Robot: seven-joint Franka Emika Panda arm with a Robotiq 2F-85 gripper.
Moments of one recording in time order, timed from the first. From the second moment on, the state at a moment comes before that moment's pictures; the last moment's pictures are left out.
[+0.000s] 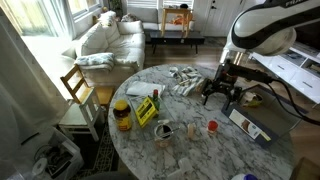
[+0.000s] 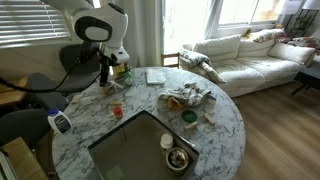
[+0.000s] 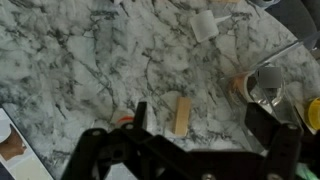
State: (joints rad) arm -0.03 0.09 -0.05 -2.09 0.41 1.96 0.41
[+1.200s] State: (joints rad) arm -0.04 0.36 -0.11 -2.13 0.31 2.24 0.57
